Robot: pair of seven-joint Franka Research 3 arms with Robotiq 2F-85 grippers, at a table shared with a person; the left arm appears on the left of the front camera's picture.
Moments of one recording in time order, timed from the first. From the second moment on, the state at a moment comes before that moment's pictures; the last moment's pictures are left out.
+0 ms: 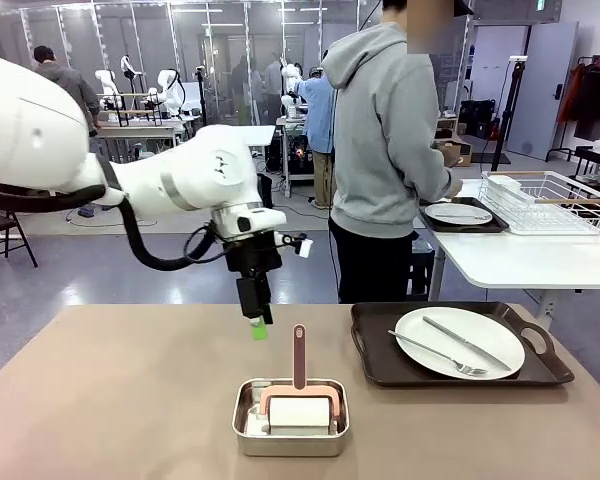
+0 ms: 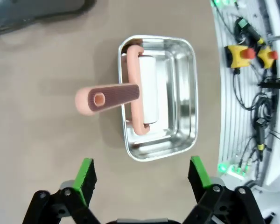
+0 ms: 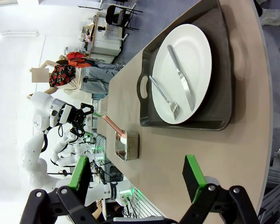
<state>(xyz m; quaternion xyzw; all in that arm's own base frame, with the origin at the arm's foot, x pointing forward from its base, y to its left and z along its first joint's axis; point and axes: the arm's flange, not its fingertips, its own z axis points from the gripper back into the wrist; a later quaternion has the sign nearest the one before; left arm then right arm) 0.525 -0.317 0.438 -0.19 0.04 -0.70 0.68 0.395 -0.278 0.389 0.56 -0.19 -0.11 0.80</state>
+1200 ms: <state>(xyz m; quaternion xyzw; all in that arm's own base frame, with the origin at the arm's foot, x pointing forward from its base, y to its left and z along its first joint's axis) 0.548 -0.387 0.393 -0.21 0.15 -0.73 0.64 0.395 -0.278 0.389 0.56 -0.19 -0.11 0.80</state>
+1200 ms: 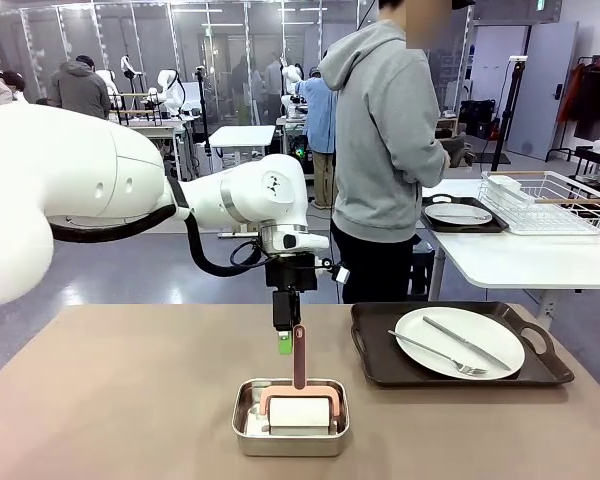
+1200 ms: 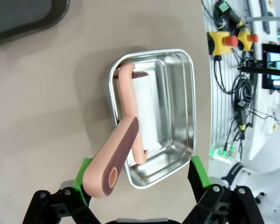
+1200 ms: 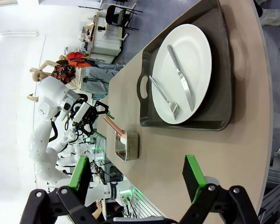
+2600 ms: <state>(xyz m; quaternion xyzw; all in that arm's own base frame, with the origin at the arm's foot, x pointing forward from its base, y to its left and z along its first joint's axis) 0.551 -0.398 0.392 -0.21 0.16 -0.72 0.64 0.395 -0.278 0.389 0.56 -0.19 -0.11 0.80</state>
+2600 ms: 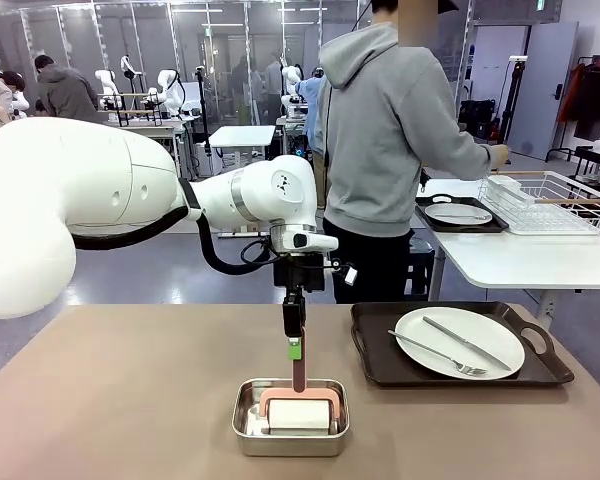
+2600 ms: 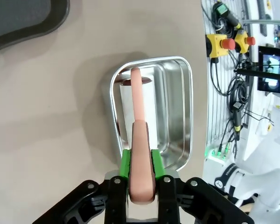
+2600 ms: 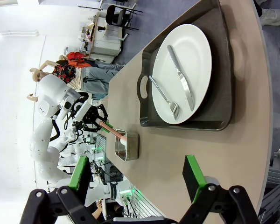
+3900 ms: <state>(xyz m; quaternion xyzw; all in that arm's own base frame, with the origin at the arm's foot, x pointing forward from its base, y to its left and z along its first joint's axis) 0.498 -0.323 0.556 -0.07 0.09 -0.43 0.89 0.395 -0.278 0.389 0.56 -0.19 -0.11 0.80</state>
